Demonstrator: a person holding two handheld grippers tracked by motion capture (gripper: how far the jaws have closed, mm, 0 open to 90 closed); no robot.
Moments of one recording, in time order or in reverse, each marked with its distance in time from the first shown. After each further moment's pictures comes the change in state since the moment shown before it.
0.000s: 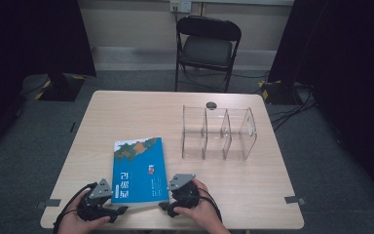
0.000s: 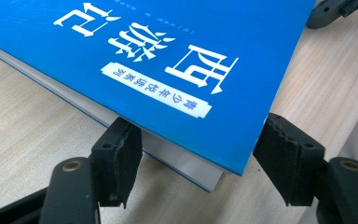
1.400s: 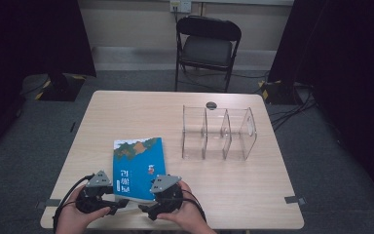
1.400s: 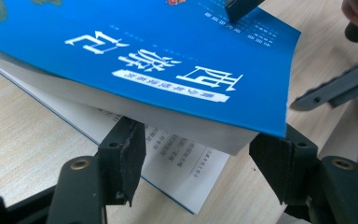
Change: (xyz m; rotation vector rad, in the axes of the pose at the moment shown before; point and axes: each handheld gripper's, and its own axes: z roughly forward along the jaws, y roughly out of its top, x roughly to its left) left arm 0.006 0.023 -0.014 -0.030 -0.047 -0.073; right arm 0.032 0.040 0.014 -0.139 0.035 -0.026
